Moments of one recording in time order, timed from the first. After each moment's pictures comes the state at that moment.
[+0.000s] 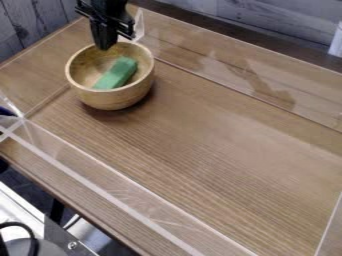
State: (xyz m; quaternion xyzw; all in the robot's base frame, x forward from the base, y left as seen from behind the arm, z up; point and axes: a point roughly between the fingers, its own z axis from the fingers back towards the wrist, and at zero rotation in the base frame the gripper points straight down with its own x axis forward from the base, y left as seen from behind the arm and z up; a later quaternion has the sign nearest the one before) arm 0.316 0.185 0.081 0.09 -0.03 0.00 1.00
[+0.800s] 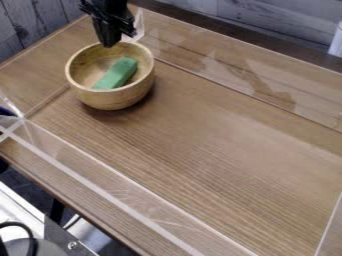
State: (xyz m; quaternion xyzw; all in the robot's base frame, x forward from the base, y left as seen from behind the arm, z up) arm 0.312 0.199 0.084 0.07 -0.07 -0.02 0.99
